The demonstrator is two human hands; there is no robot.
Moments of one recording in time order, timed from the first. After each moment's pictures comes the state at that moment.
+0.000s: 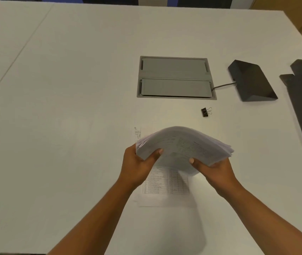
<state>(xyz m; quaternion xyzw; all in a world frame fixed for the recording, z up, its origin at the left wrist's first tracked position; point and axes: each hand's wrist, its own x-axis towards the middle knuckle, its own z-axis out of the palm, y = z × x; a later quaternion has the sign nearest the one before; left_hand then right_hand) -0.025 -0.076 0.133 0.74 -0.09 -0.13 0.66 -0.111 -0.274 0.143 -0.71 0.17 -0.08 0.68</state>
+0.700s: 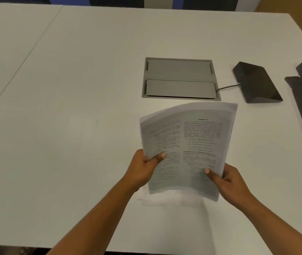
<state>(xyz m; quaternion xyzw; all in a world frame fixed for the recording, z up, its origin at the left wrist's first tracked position) -0.029 -0.070 0.126 0.72 -0.04 -0.28 0.64 -0.151 -0.295 0.111 -0.77 0.22 0.03 0.60</state>
